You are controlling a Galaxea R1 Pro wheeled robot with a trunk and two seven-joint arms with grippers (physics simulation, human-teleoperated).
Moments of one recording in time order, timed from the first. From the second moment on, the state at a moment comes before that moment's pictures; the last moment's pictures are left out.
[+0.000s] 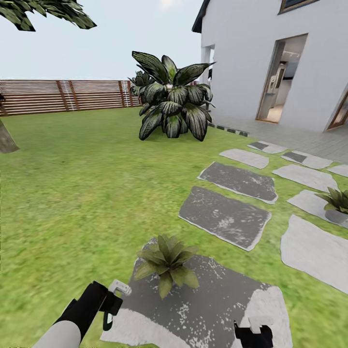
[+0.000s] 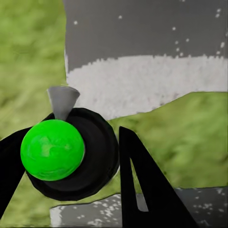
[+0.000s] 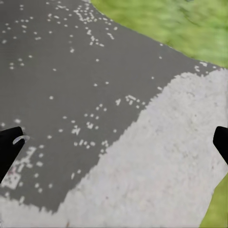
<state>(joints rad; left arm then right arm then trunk) -0.57 0.00 0.17 -0.53 -0.64 0.55 -0.40 -0.39 -0.04 -0.12 -0.19 0.18 -0.36 -0.09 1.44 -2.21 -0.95</state>
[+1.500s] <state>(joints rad) -0.56 -0.02 0.17 -0.47 -0.70 0.67 -0.38 -0.39 -0.04 -0.12 -0.19 0.18 -0.36 -0.09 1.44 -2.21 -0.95</state>
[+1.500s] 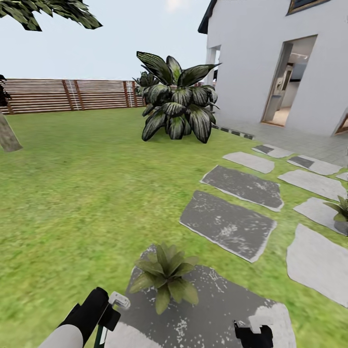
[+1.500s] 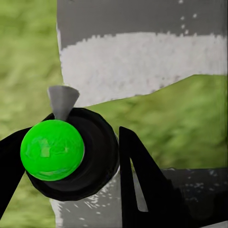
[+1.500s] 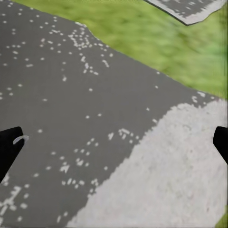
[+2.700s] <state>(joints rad) -0.56 0.01 0.17 -0.49 -0.81 0.72 -0.59 -0.39 -0.04 -0.12 -0.19 0.18 -0.36 -0.09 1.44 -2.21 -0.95</state>
